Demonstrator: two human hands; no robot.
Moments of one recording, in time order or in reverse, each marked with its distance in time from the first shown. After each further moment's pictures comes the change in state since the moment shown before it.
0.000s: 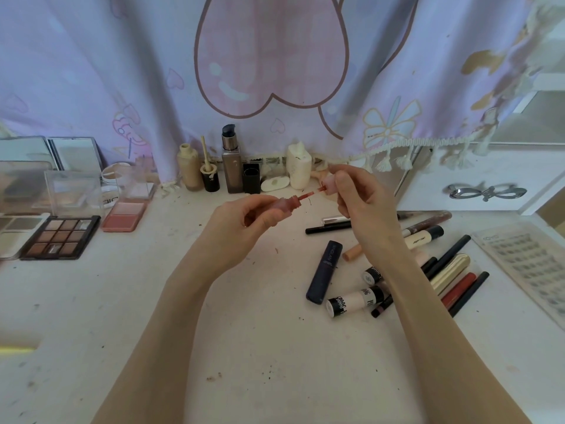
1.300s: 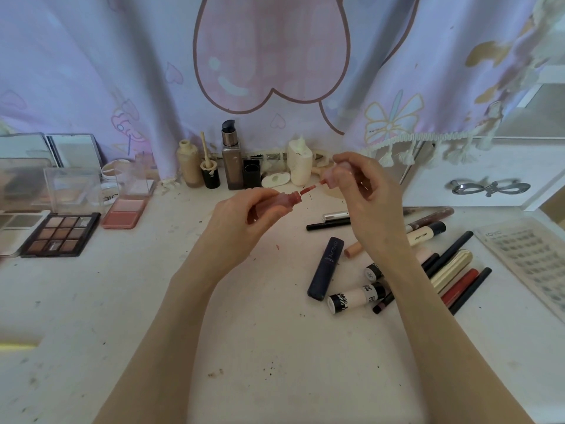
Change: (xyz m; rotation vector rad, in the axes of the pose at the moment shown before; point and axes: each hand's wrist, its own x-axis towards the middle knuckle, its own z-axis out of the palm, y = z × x) left_hand 0.000 0.007 0.004 0.166 0.097 0.058; right_hand -0.002 -0.002 0.002 -0.154 0.059 -0.158
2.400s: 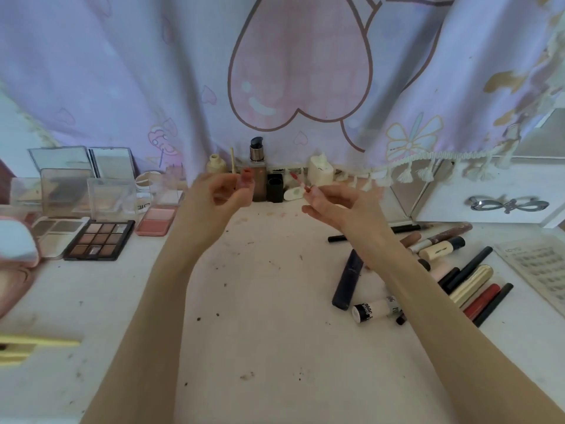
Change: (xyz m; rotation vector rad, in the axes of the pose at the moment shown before) left_hand 0.012 -0.044 -0.053 -0.126 0.202 -0.139; right_hand 0.002 -0.016 0.028 0.365 -0.261 0.415
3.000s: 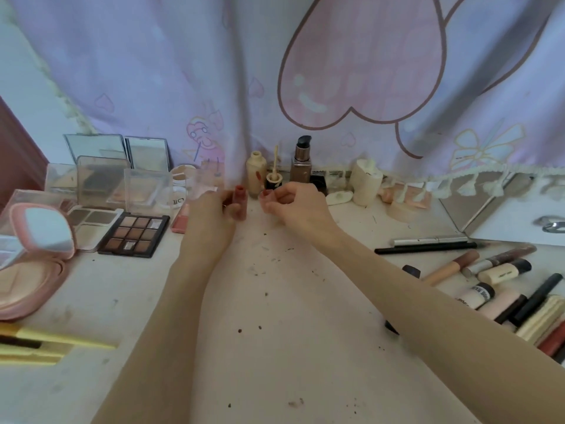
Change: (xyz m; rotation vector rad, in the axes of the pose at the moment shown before) left_hand 0.011 -0.060 -0.019 0.283 0.122 -0.118; right_hand 0.059 0.028 0.112 -0.561 -0.110 -0.033
